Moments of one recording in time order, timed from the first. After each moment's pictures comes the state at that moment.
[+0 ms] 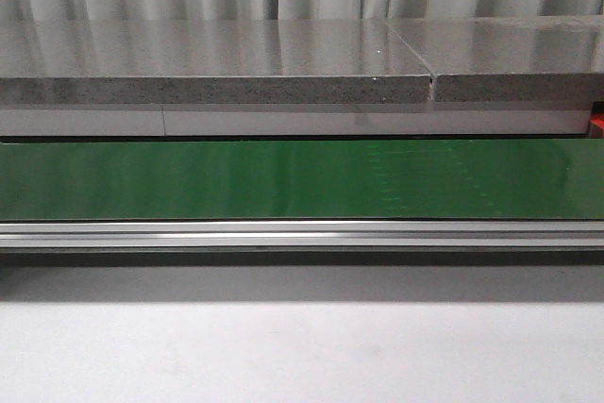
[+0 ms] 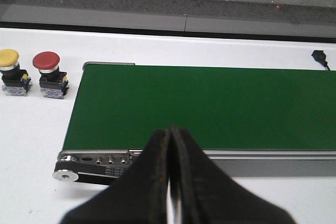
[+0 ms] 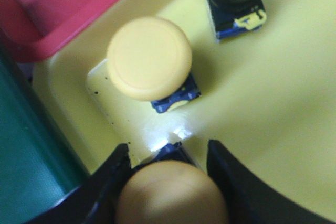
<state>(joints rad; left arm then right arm) -0.13 0.42 -0.52 0.03 0.58 -0.14 -0.63 1.39 -0.59 0.45 0.28 -0.22</state>
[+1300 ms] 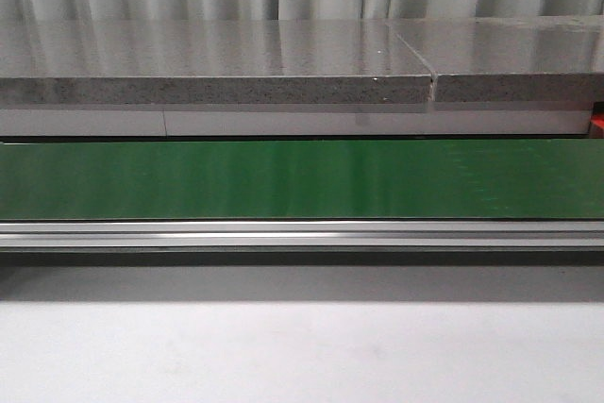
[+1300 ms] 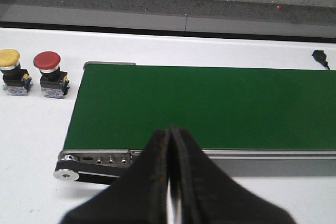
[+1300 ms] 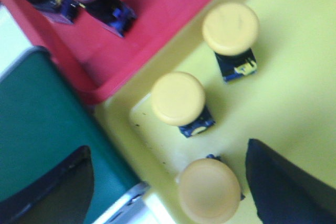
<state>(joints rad) -0.13 0.42 -0.52 0.03 0.58 -0.14 -0.68 1.16 -0.61 0.52 0.37 -0.21</state>
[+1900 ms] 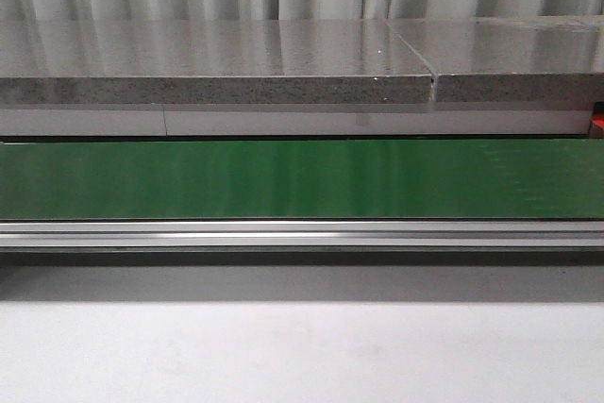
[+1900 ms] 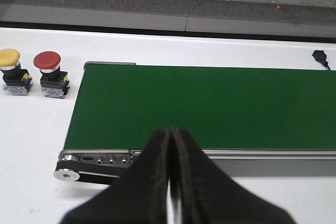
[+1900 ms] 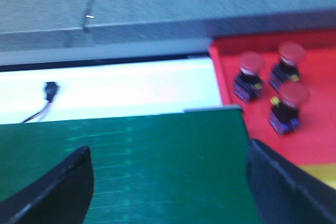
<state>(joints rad) -0.13 0.42 -0.52 0.03 0.58 -0.14 -0.23 0.79 -0.61 0.52 0.35 -0.49</state>
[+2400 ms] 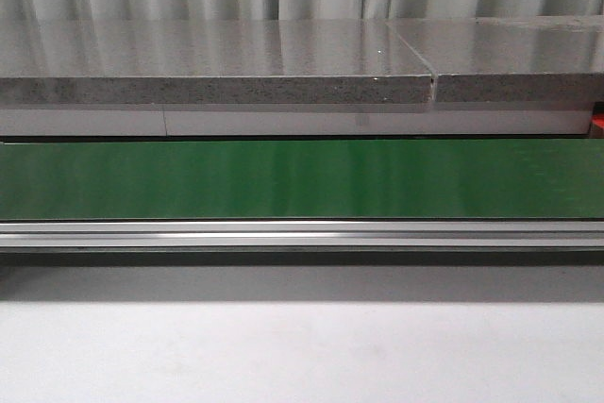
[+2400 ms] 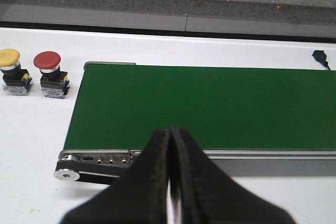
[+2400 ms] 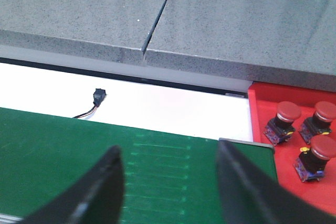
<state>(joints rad) -0.13 0.42 -0.52 0.03 0.58 -0.14 -0.12 0.67 -0.61 0.53 0.39 -0.57</state>
